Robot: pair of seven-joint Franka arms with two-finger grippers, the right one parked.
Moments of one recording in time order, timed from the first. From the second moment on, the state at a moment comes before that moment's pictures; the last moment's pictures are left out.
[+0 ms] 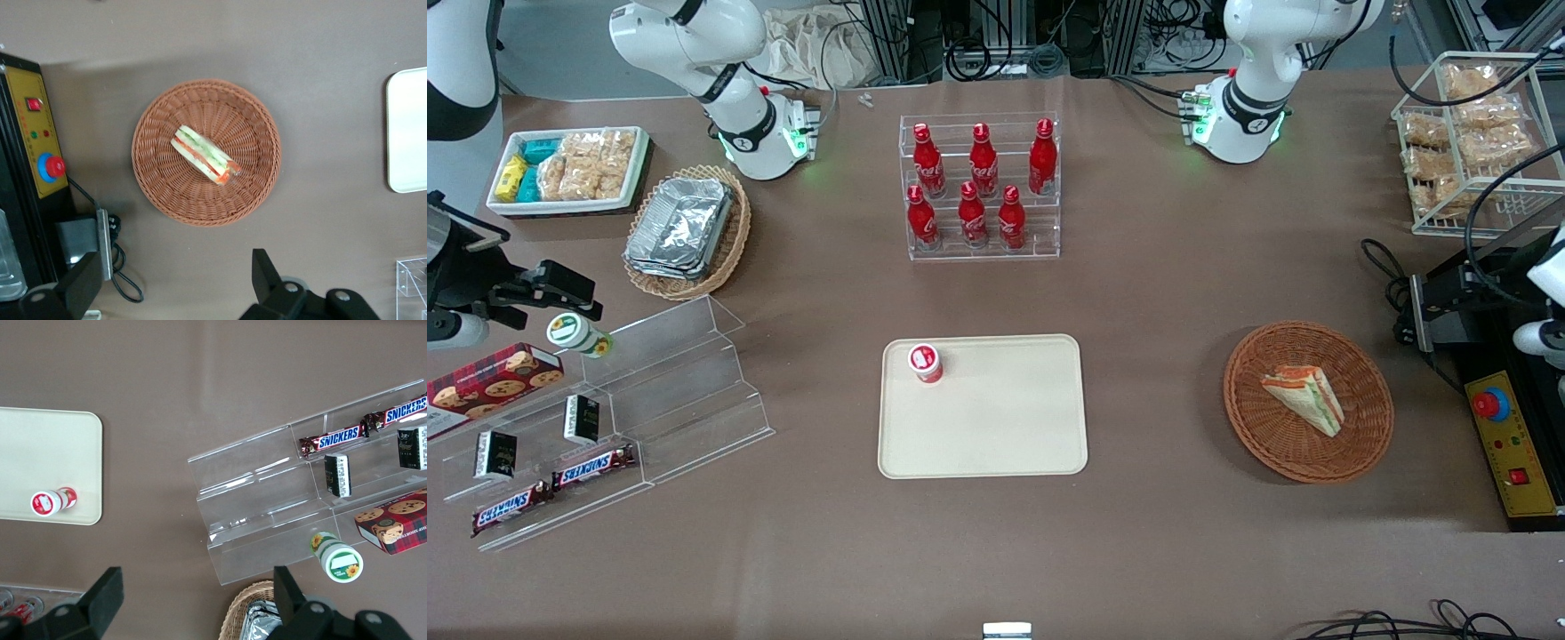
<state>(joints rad) 0.08 0.18 -0.06 -1.45 0.00 1.60 0.14</state>
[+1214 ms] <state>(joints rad) 0.08 0.29 -0.06 -1.98 0.00 2.31 -0.51</state>
